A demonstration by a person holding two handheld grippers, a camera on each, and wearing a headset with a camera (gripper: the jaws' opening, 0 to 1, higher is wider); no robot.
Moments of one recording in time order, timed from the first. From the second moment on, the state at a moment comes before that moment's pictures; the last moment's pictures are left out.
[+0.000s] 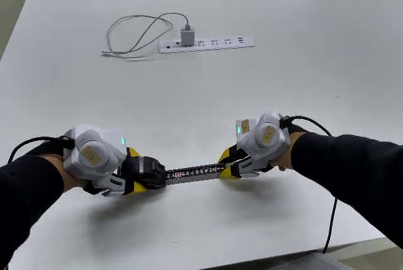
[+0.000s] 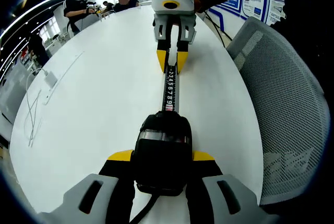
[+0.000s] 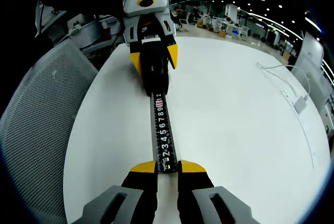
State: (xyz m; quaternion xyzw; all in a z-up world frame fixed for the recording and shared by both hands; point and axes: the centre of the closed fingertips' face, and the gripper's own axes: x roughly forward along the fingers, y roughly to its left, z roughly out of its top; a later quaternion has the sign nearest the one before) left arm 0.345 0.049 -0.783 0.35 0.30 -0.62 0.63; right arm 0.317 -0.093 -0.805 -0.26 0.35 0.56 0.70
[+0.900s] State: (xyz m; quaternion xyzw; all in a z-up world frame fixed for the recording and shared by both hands) left arm 0.343 0.049 -0.781 0.35 0.30 -0.62 0.63; right arm 0.316 -0.112 -0.808 -0.27 0.36 0.55 0.70
